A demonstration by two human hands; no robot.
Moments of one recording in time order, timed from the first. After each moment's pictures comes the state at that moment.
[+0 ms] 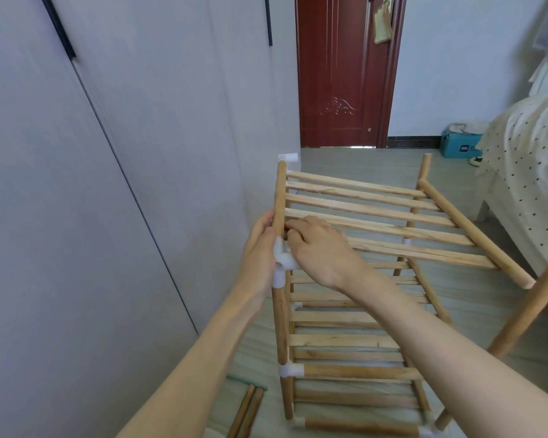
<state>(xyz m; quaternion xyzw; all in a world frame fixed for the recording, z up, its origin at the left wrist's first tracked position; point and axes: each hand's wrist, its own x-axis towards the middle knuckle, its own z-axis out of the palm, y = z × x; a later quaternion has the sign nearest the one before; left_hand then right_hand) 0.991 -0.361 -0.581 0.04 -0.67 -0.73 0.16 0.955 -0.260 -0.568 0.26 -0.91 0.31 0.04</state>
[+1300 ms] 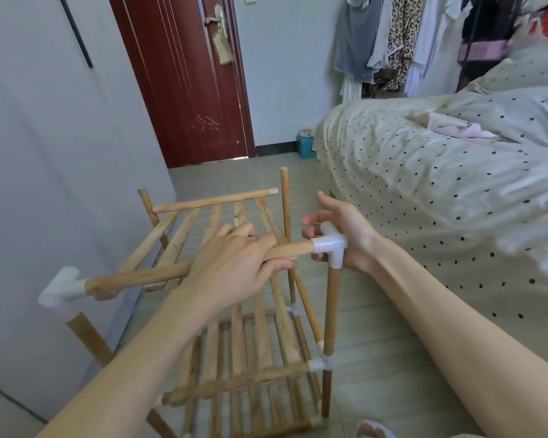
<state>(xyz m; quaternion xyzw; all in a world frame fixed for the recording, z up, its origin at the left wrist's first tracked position) 0.962 -0.210 -0.551 -0.36 -0.92 0.01 0.16 0.957 -0.012 -0.559 -0.07 -0.60 0.79 -0.11</state>
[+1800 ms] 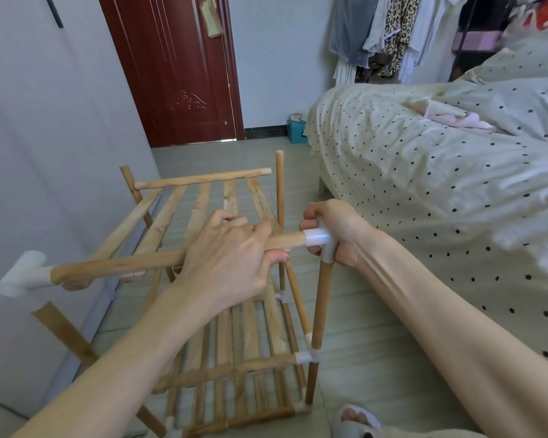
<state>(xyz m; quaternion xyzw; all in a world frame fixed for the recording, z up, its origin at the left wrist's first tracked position) 0.965 -0.202 -0.561 -0.35 -0.91 0.01 0.22 0.951 -0.029 -0.559 -0.19 -0.60 0.78 -0.07</state>
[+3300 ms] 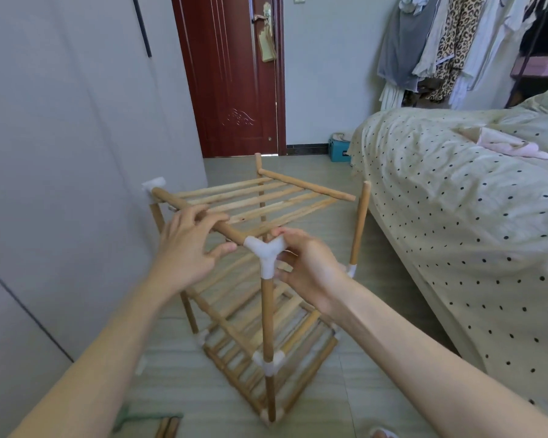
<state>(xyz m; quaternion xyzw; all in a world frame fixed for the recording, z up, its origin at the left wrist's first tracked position) 0.944 -0.319 -0.568 -0.14 -0.95 -0.20 0.18 0.984 -0.132 -0.570 -0.02 -0.52 0.85 -0.09</state>
